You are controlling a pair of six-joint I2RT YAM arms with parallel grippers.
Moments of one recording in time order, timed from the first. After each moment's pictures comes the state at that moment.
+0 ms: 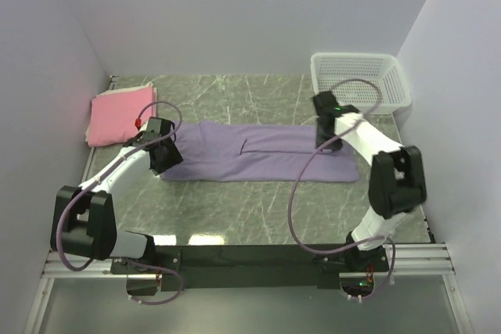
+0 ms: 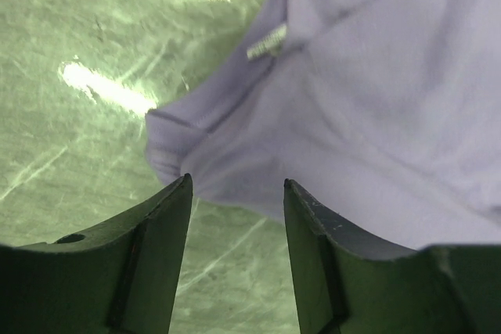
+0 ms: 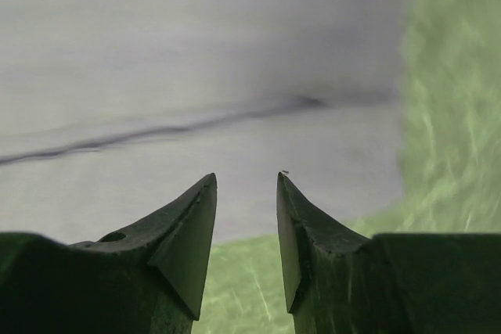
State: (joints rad) left arm -0.20 1.35 0.83 -0.54 -0.21 -0.70; right arm 0.31 1.74 1.29 -0.78 0.34 0.31
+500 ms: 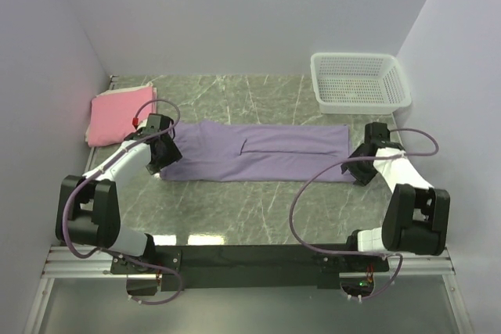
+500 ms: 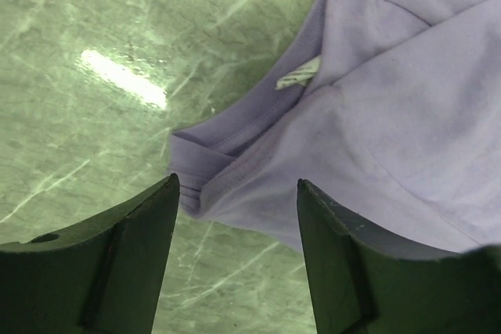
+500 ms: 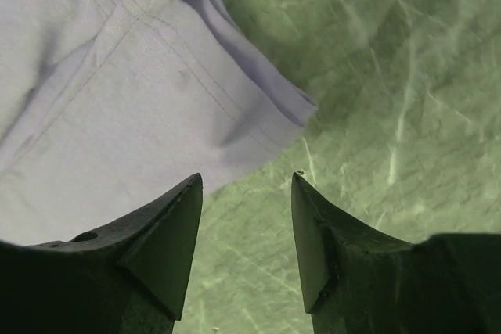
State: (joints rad) left arm -0.16 1.44 0.89 -0.56 -0.25 -0.71; right arm -0.15 1.40 0.81 -0.66 0.06 0.64
